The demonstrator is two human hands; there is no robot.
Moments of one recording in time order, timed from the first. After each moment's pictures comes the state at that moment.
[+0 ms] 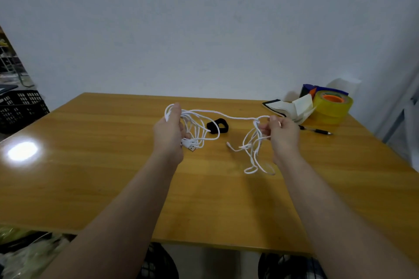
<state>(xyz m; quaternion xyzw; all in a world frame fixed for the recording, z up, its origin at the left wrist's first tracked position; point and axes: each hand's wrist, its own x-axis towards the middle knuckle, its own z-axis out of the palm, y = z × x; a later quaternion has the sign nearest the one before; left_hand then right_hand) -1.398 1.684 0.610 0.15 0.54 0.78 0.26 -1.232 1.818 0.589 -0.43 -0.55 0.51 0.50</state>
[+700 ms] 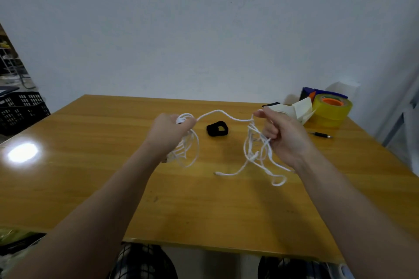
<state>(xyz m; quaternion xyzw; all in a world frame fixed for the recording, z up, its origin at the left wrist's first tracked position) -1.407 1.666 0.632 0.40 0.77 0.48 0.09 -1.210 1.804 0.625 -0.24 -0.54 0.70 0.39</state>
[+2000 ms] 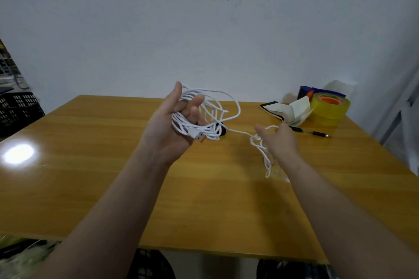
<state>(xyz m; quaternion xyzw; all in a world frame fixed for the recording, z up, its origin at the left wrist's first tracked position) -1.375 1.665 0.660 0.22 0.31 0.79 0.49 -1.223 1.840 0.584 -0.54 -0.71 0.31 0.33</state>
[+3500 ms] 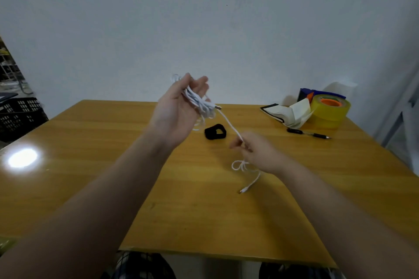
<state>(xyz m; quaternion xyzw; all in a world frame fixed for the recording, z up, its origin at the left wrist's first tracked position) -1.378 1.688 0.684 0.28 0.34 0.78 0.45 -1.233 1.819 0.585 -0.25 -0.92 0.26 0.17</state>
